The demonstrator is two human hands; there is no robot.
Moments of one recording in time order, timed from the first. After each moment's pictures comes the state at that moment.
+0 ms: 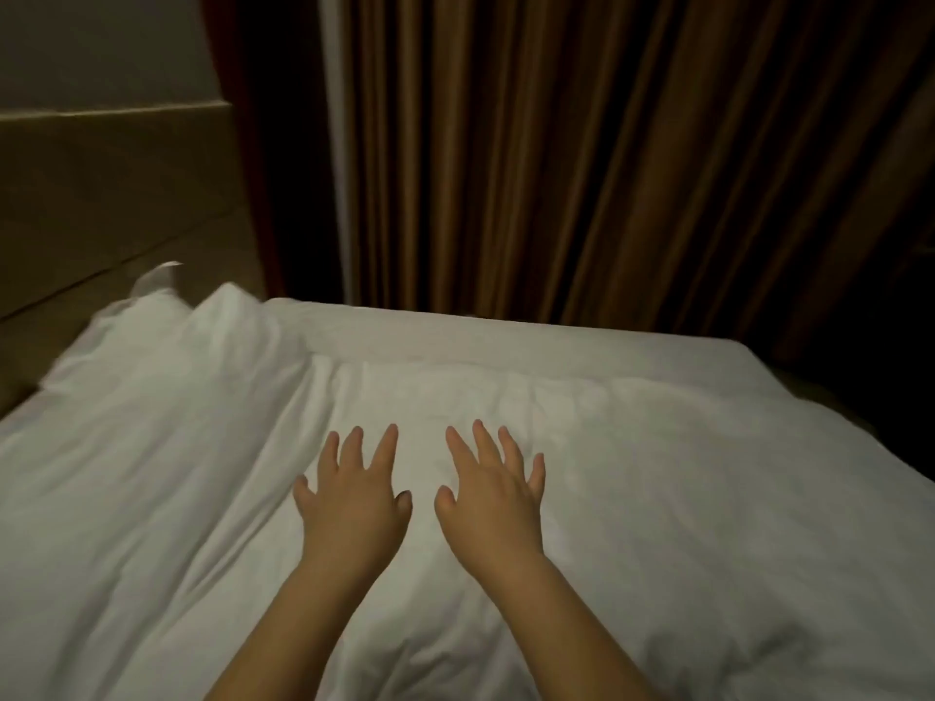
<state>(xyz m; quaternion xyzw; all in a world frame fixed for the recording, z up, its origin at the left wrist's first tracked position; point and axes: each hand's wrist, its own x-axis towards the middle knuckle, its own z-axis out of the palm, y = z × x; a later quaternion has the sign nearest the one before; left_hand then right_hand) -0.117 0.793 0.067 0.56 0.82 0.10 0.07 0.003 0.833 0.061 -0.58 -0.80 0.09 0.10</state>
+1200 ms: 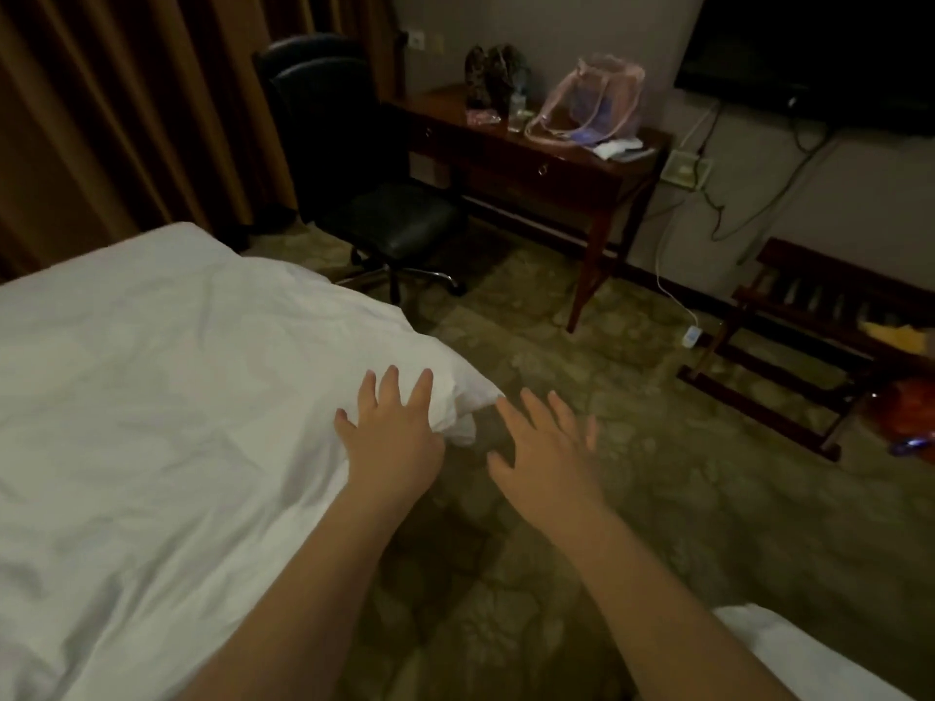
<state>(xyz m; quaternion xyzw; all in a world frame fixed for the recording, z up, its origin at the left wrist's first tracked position) 0.814 0.749 0.014 0.89 0.44 -0.01 0.10 0.918 0.635 -0.002 -0.89 -0.43 0.08 0.08</state>
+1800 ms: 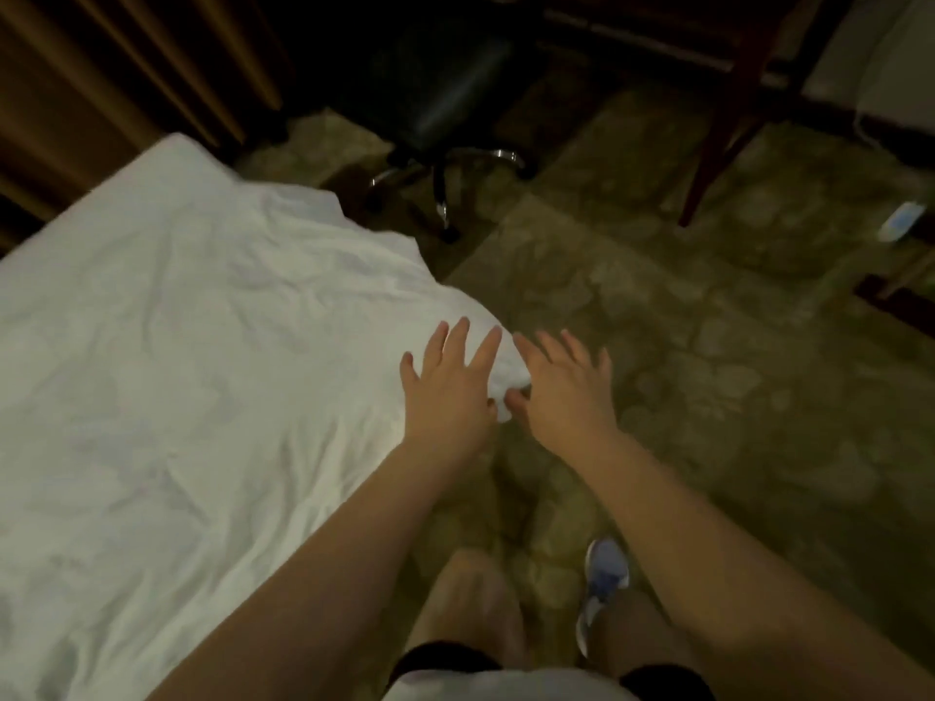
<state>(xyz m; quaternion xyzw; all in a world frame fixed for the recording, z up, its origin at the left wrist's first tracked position) 1.107 0.872 -0.115 0.90 0.43 -0.12 0.04 1.214 0.809 -0.154 -0.85 -0.49 0.20 0.08</state>
